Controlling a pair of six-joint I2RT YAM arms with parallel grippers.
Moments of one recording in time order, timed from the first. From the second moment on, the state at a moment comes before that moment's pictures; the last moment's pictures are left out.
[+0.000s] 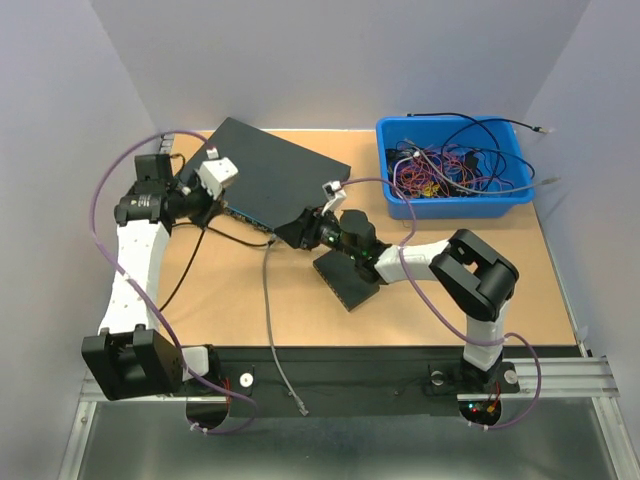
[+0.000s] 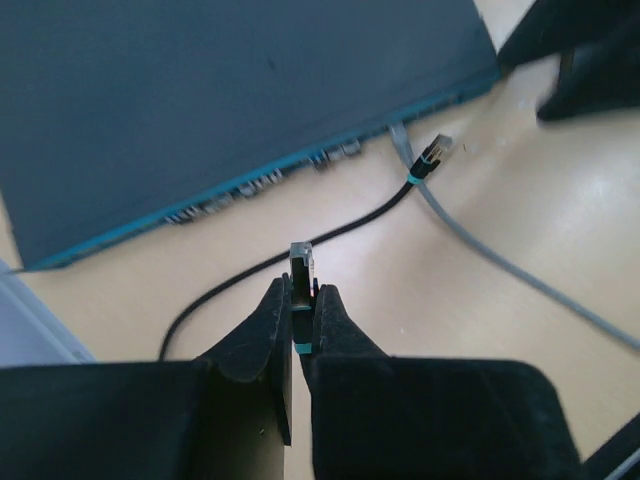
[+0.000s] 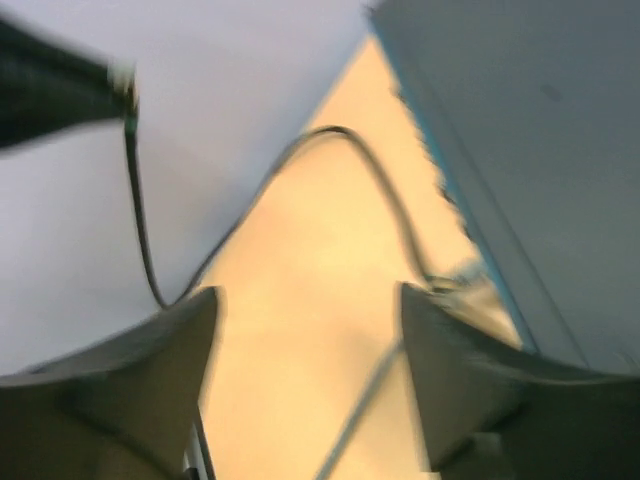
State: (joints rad) left arm 0.10 1.25 1.20 -0.82 0.59 0.82; right arm 0.84 1.89 0.96 0.88 -0.12 0.76
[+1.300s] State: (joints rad) left arm 0.09 1.22 1.76 -0.71 0.75 0.42; right arm 0.79 2.03 1.89 0.56 -0.17 0.44
